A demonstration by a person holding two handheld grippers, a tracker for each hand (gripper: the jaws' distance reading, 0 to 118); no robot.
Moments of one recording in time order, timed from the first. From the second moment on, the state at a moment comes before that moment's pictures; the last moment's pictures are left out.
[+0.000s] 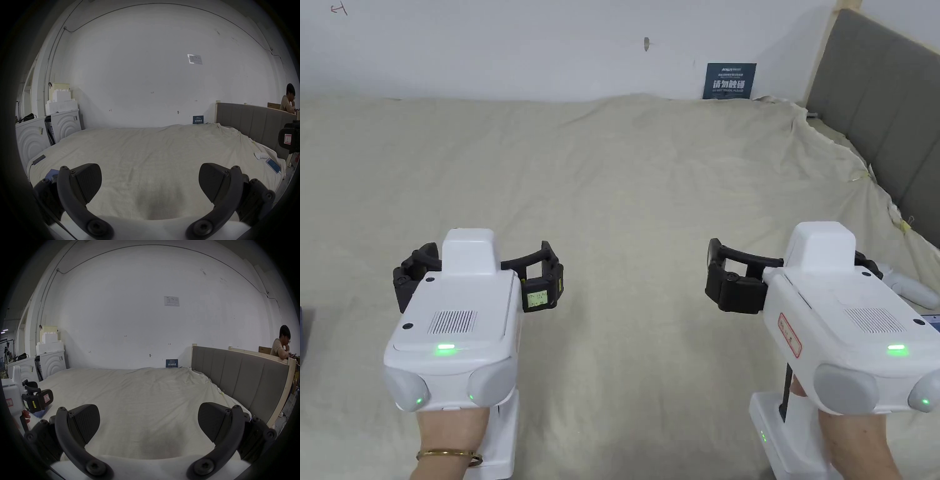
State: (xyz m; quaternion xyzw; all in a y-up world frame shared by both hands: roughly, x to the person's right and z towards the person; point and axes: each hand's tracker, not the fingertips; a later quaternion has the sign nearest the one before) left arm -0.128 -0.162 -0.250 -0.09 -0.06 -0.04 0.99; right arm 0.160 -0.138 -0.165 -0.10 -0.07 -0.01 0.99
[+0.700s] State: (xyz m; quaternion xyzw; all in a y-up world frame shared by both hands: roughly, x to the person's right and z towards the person) left arm -0.125 -0.160 -0.249 -0.09 -0.06 -0.04 0.99; right arm 0.161 -0.133 -0.165 -0.09 -0.07 -0.01 0.99
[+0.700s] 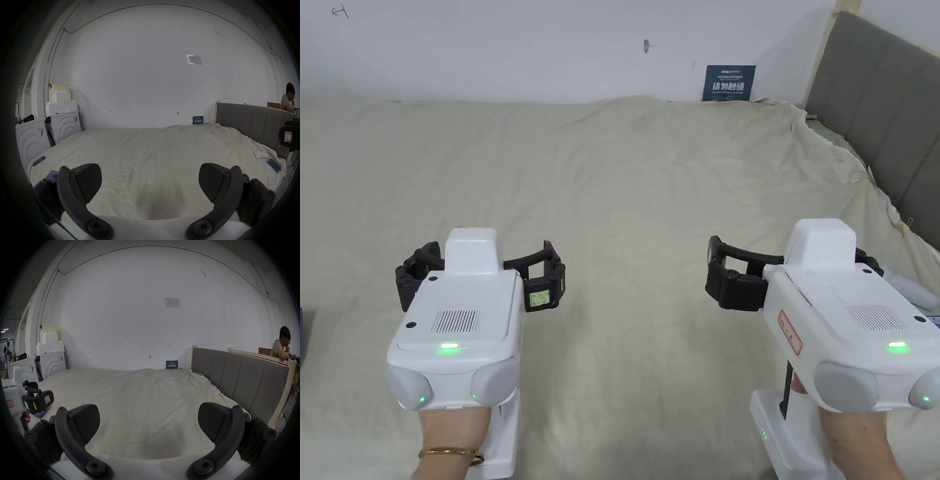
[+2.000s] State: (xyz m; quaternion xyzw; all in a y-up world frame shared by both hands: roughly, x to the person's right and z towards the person) left arm -0.120 -0.159 -0.223 -0.12 -0.08 -0.01 0.99; right arm 0.165 -0.093 -0.181 -0.37 -0.07 -0.12 0.92
